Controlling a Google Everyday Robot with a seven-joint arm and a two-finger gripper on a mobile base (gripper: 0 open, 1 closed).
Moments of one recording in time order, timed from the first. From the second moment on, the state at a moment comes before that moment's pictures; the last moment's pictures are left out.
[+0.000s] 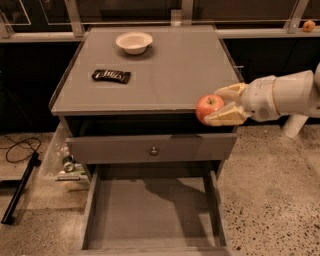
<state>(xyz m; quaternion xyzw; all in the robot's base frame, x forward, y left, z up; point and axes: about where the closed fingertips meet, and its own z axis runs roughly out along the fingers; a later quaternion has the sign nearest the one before) 0.566 -0.169 0.865 -0.50 0.72 0.15 0.45</state>
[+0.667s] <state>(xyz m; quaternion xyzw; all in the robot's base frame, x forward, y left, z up) 0.515 -0.181 0.816 -0.49 0.75 0.17 0.42</state>
